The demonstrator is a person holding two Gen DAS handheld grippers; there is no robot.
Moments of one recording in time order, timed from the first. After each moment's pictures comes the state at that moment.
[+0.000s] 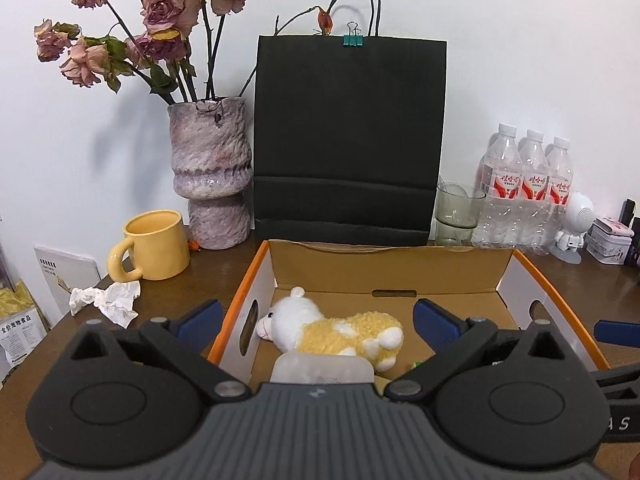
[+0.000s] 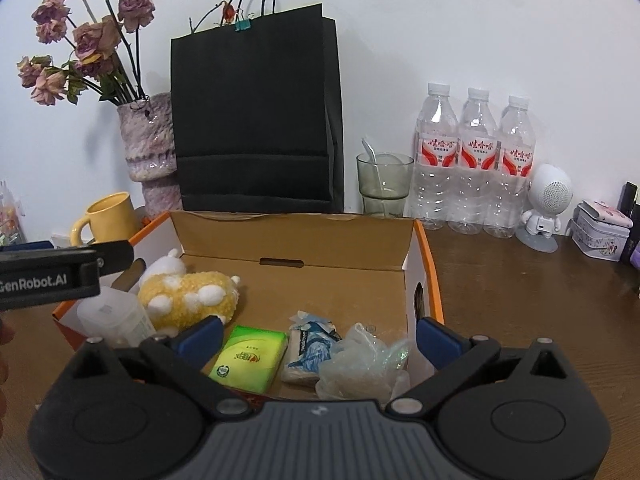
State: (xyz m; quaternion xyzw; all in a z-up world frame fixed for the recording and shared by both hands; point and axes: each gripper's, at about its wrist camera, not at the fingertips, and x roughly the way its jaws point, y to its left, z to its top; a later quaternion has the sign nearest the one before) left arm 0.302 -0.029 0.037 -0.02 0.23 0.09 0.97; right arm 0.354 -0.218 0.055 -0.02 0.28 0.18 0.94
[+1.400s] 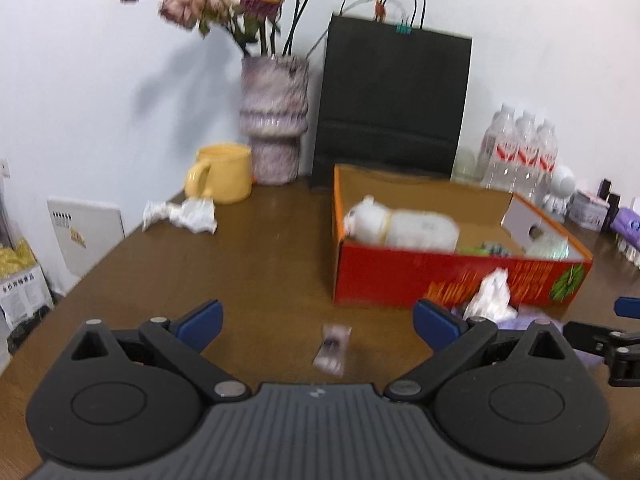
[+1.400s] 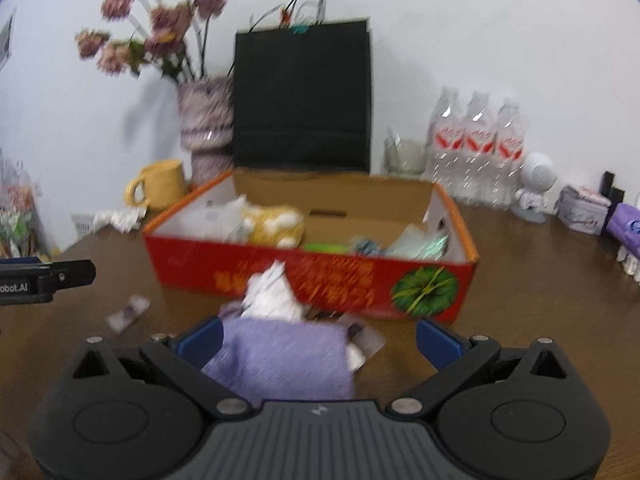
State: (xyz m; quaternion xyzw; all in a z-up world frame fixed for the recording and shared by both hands) left arm 0.164 0.060 0.002 -0.05 0.26 0.06 0.96; right arm 0.218 -0.191 0.035 -0.04 0.28 0.18 0.94
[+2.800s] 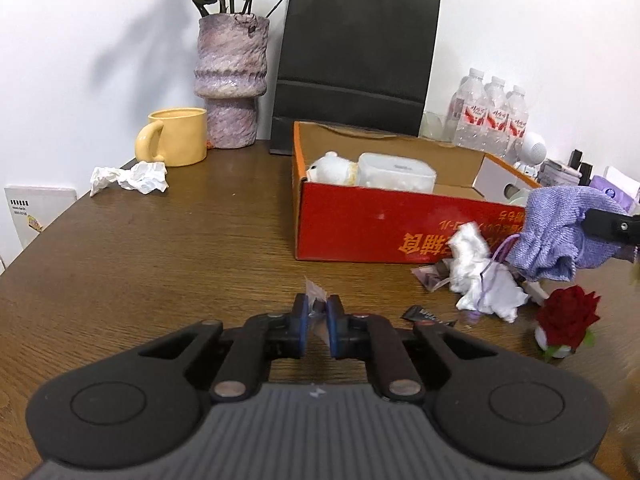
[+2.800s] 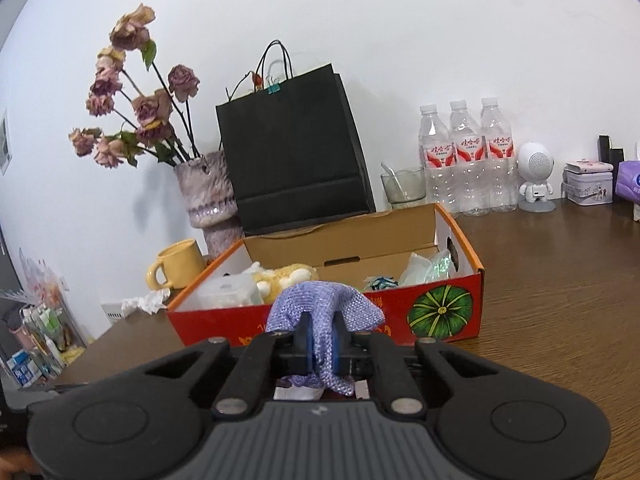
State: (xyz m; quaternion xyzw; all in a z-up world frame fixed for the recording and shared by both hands) left arm 0.178 0.048 -0.036 -0.05 0.27 0.00 0.96; right arm 0.218 -0.222 0.041 0.10 0.20 0.20 0.95
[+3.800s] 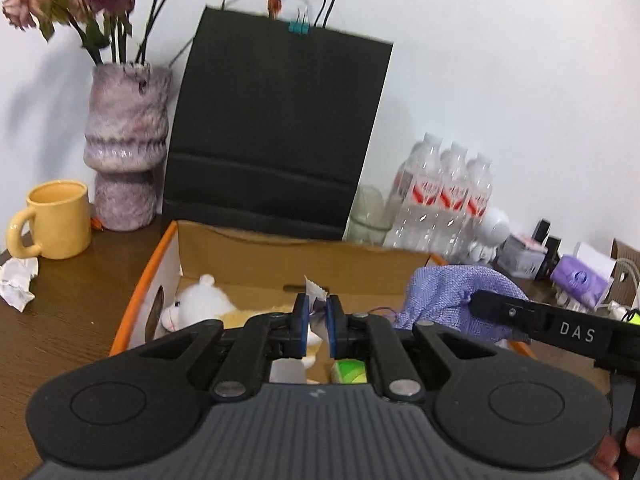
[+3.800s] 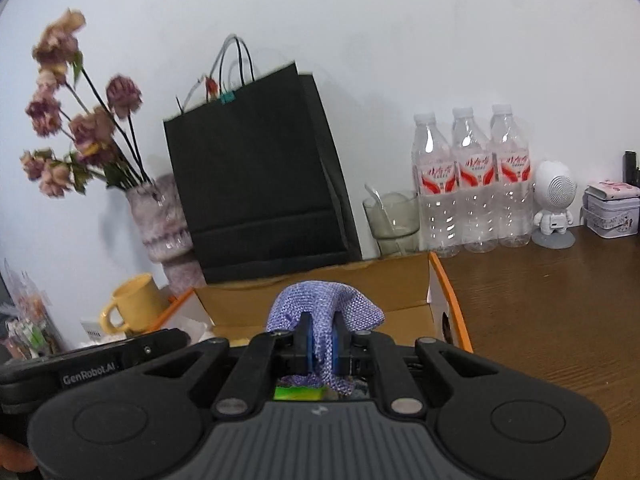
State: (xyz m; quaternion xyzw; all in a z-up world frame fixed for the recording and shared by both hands) left arm 0.319 -0.010 0.019 -0.09 0.22 -0.07 0.97; right arm 0.357 -0.227 0.060 0.09 0.22 0.19 0.95
